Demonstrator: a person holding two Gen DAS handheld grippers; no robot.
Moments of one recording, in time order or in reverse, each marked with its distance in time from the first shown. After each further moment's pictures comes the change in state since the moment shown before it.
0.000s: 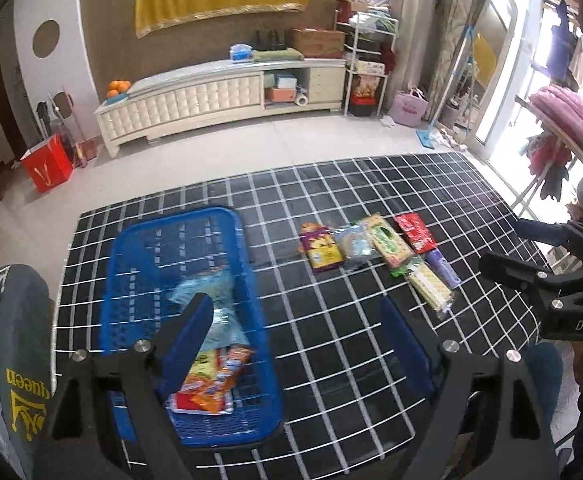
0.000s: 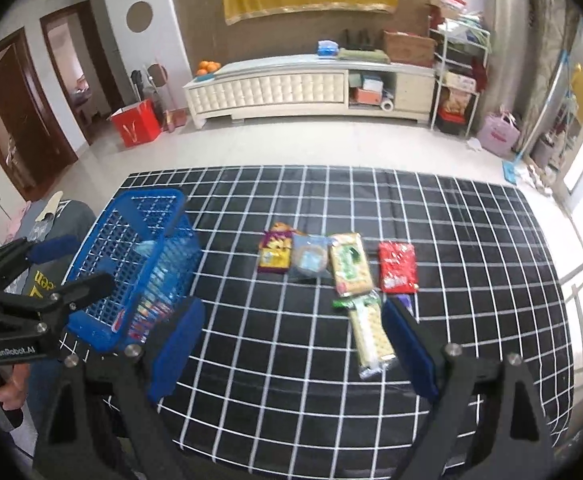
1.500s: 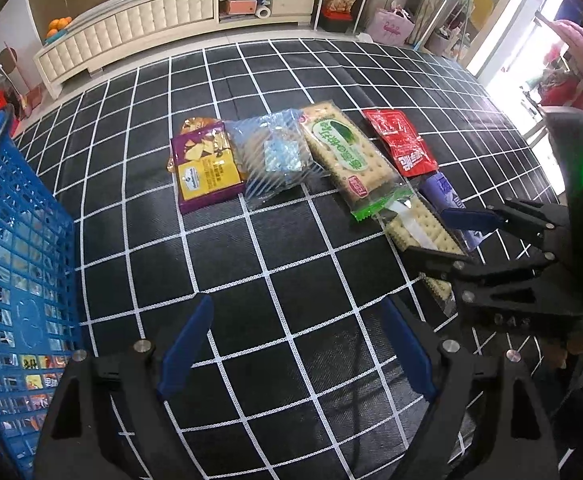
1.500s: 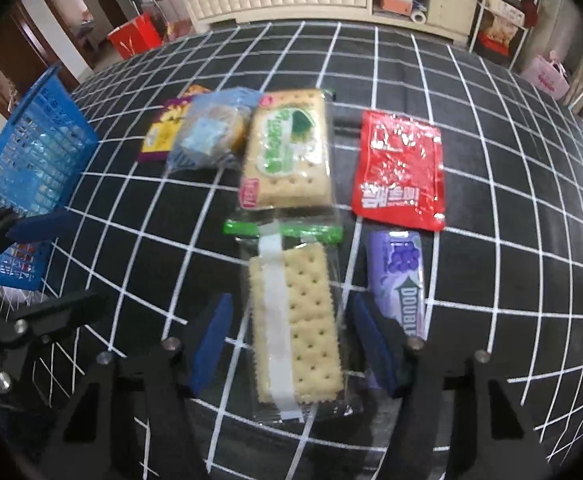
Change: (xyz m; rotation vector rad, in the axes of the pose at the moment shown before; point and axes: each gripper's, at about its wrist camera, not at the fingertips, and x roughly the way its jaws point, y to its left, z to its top) left arm 0.200 -0.088 -0.029 0.001 0.282 -0.095; right arm 0.187 -0.096 -0.042 -0.103 0.313 0.089
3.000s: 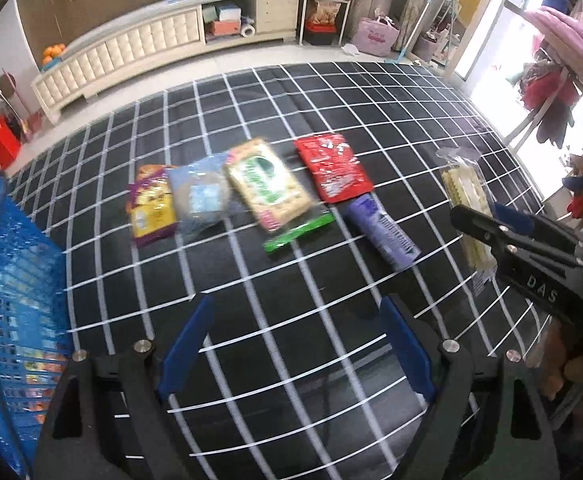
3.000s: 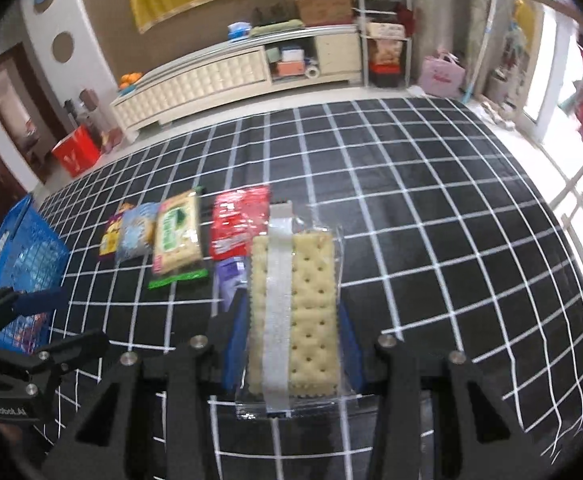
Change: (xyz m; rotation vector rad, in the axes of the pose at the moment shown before) left arm -0.023 -0.084 0.020 0.035 -0.043 0.024; right arm -0.089 -0.077 -0.051 0.329 -0.308 -0.154
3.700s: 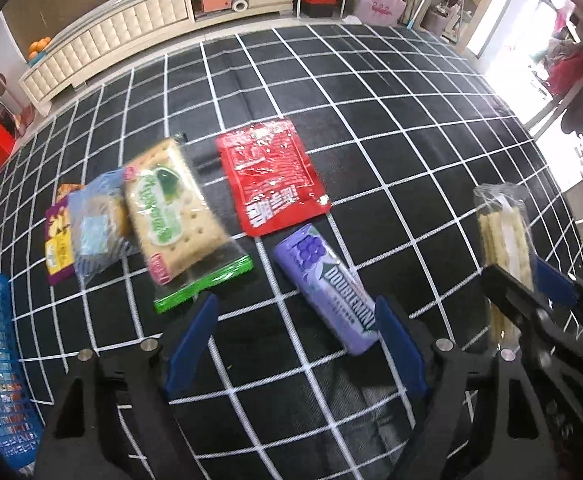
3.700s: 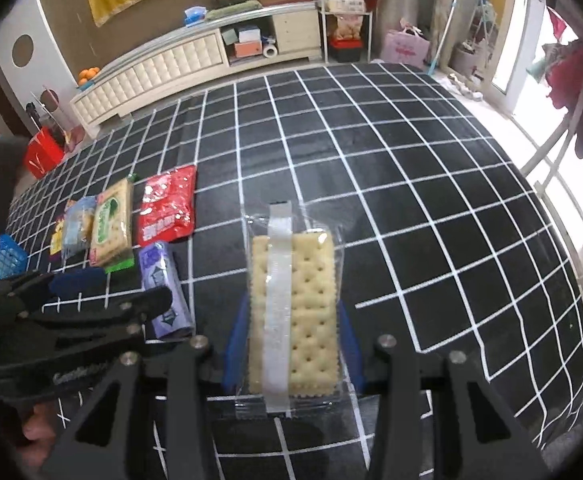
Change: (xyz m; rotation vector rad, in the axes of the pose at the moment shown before) left arm 0.092 -0.071 0.048 -0.004 0.103 0.046; right arm 0.023 -0.027 -0.004 0.051 0.098 -0.093
